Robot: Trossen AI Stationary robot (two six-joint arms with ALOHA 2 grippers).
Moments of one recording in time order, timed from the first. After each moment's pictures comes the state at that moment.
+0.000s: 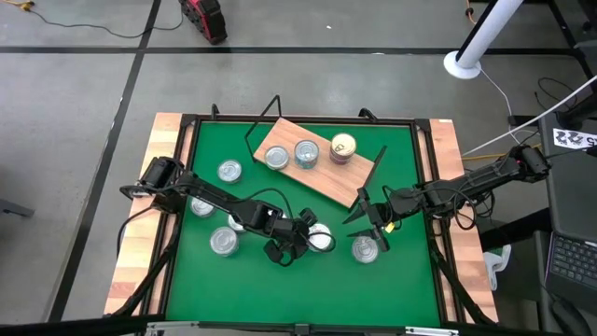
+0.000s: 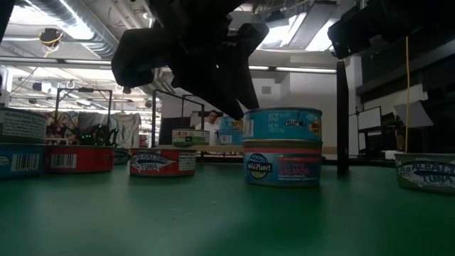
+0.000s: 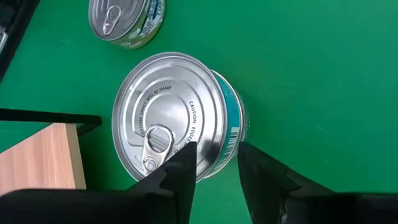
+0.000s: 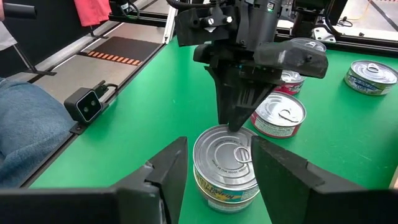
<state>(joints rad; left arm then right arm) -0.28 1.90 1.32 -0.38 -0.17 0.66 0.31 1.04 0.54 0.13 -0.04 -0.01</state>
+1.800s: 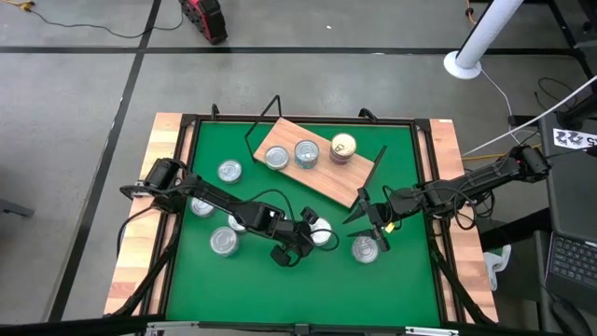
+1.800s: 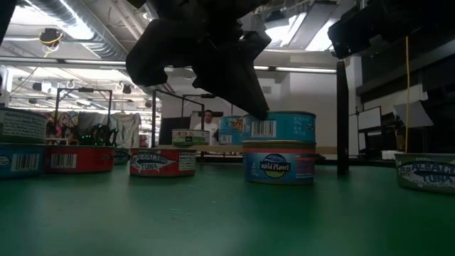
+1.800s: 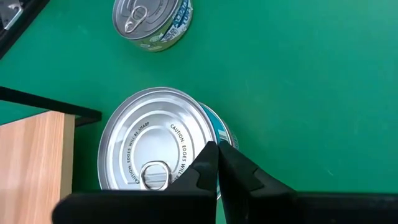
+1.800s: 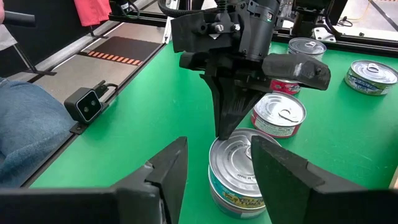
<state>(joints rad) -0.28 1.93 1.32 -0.29 -0.17 0.47 0.31 1.04 0.54 0.13 -0.04 -0.01</state>
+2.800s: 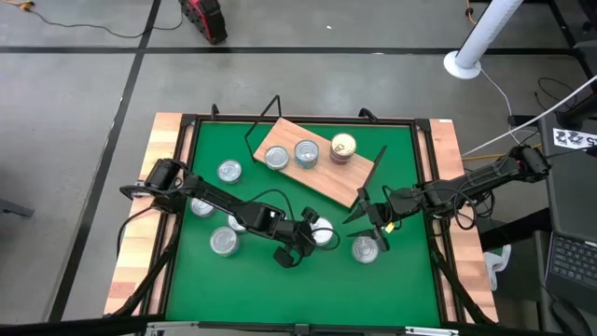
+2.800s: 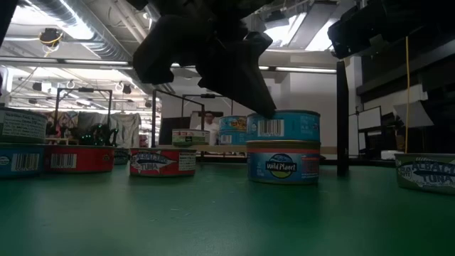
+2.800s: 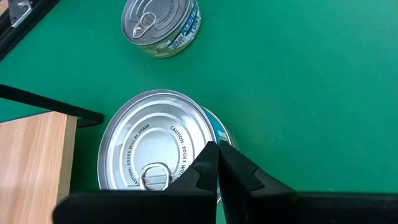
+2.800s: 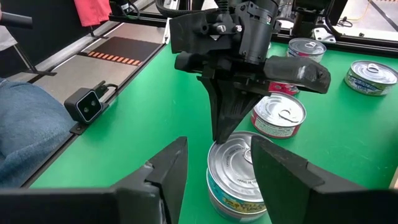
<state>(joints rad) -0.28 1.94 1.32 -0.25 -0.18 0.42 0.31 1.04 0.54 0.13 -0.04 -0.01</state>
